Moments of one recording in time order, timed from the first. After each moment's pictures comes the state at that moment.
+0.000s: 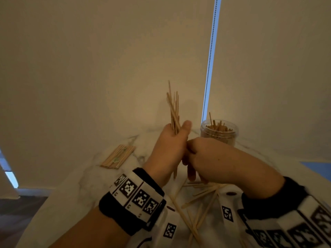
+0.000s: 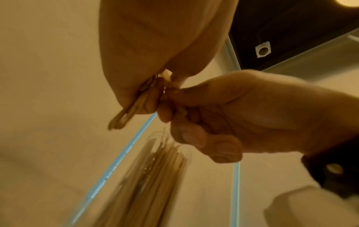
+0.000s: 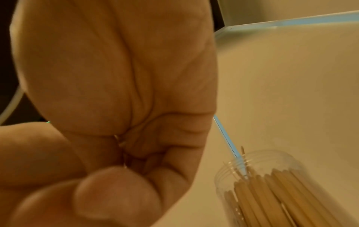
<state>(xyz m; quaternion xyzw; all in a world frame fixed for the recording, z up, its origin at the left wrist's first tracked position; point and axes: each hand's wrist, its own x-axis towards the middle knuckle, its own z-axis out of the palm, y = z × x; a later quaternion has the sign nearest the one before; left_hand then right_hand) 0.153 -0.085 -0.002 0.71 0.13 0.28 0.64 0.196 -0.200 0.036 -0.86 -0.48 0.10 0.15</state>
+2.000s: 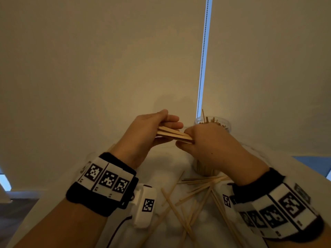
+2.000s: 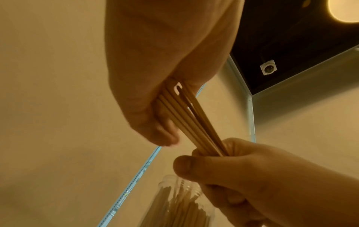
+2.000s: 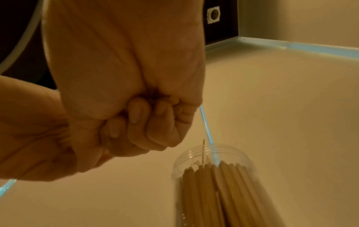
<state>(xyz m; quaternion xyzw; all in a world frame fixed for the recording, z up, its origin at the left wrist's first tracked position) 0.139 -0.056 0.027 0.69 0.11 0.26 0.67 0.234 -0.197 0.020 -0.84 -0.49 -0.17 0.15</state>
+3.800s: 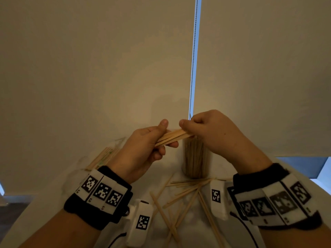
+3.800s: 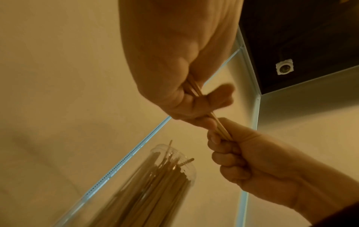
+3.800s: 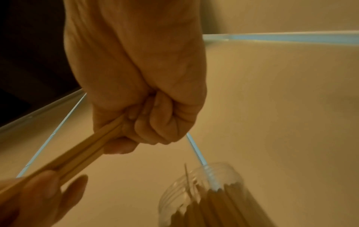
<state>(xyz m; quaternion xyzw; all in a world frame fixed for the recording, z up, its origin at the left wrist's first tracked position) 0.144 -0.081 0.017 0.66 0.09 0.21 0.71 0.249 -0.231 0.052 -0.82 -0.40 -0.07 0.41</state>
